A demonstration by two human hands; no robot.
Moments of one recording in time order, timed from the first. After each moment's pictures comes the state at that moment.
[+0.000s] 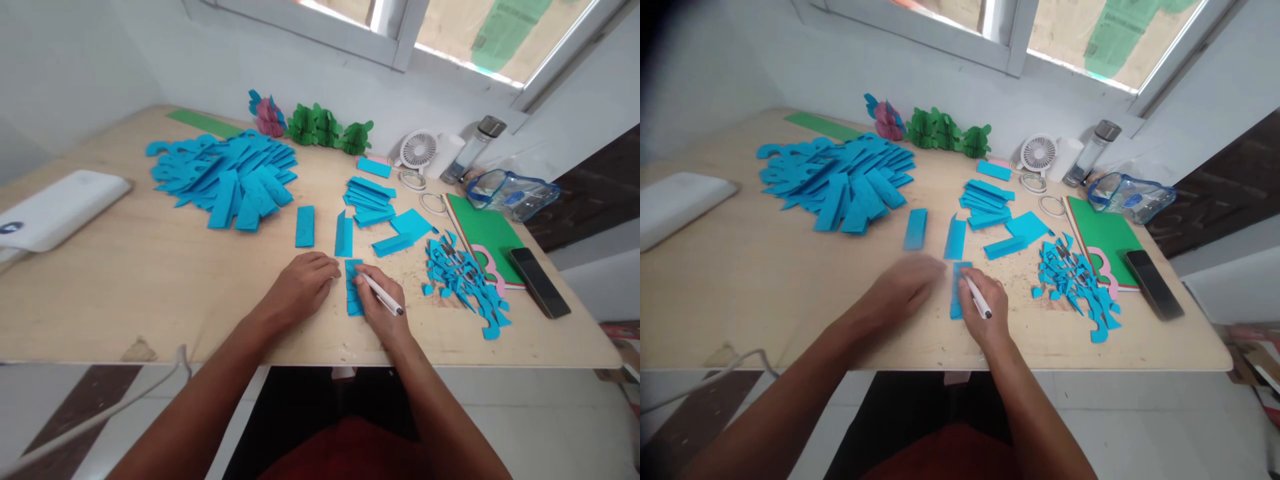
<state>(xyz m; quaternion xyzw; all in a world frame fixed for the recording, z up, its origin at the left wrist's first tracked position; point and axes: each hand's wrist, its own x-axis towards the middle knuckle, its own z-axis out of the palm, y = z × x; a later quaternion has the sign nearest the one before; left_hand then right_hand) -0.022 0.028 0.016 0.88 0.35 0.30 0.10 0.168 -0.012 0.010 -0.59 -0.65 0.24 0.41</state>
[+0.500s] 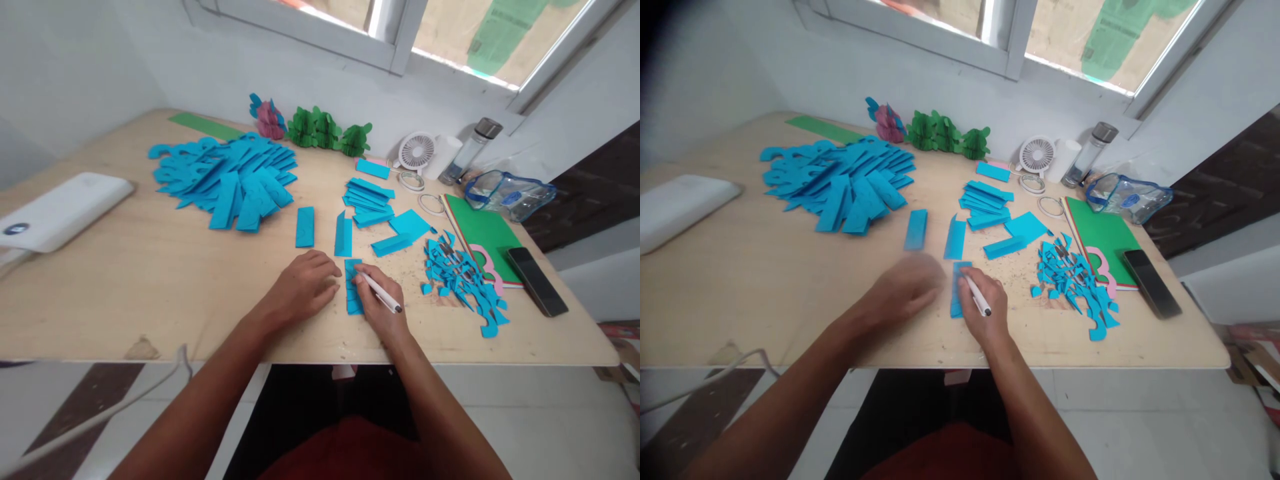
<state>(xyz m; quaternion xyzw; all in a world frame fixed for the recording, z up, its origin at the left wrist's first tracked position) -0.022 0.029 0.017 0.87 0.34 0.31 0.16 0.169 -0.011 0.009 -0.59 -0.66 0.23 0.41</state>
